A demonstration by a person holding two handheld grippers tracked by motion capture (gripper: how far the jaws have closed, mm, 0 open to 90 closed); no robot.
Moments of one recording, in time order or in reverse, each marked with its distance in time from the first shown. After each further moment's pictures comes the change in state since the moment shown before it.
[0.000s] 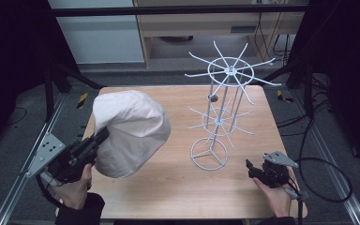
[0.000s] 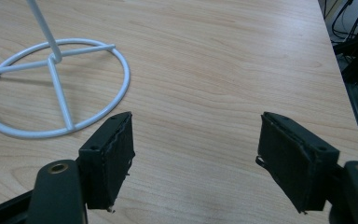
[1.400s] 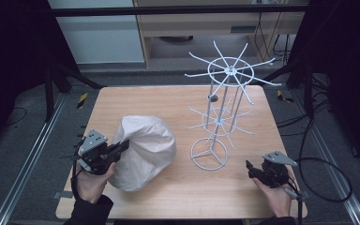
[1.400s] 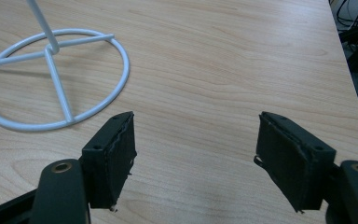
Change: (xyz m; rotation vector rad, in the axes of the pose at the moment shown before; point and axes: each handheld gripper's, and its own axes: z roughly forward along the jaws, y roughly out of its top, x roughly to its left) left arm 0.005 -0.048 0.055 0.402 0.031 -0.004; right arm 0.000 0.000 0.001 0.043 0.004 0.014
